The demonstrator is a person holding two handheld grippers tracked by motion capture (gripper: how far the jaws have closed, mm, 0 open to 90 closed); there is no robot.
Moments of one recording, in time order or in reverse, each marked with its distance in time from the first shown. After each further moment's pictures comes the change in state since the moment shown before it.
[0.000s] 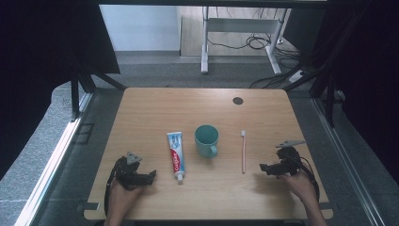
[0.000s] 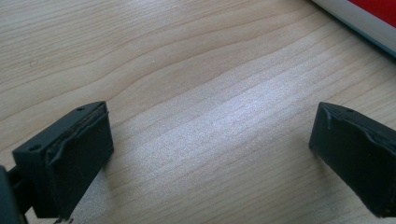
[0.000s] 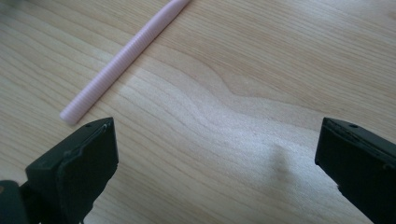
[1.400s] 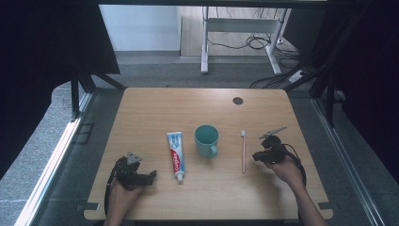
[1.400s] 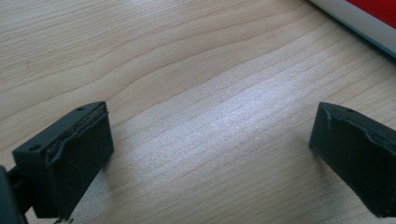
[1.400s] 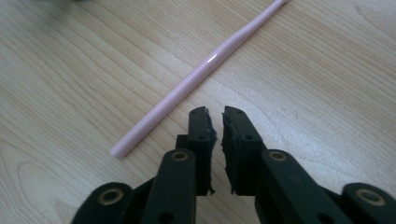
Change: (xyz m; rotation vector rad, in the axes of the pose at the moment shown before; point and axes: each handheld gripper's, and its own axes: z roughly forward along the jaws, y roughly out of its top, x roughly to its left) left arm 0.000 0.000 0.000 0.002 -0.006 0.005; right arm 0.019 0.049 0.021 0.135 0.124 -0.106
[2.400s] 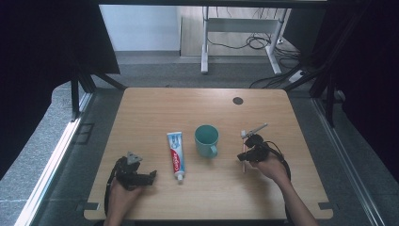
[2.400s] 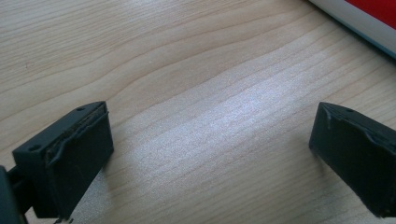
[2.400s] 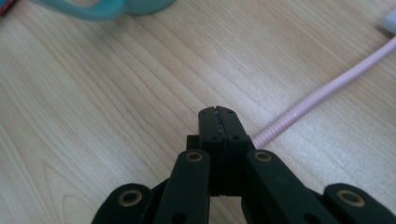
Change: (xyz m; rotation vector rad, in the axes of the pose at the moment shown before) left arm 0.000 0.000 0.000 0.000 -0.001 0.001; right arm 0.030 0.027 0.029 0.045 0.107 -0.064
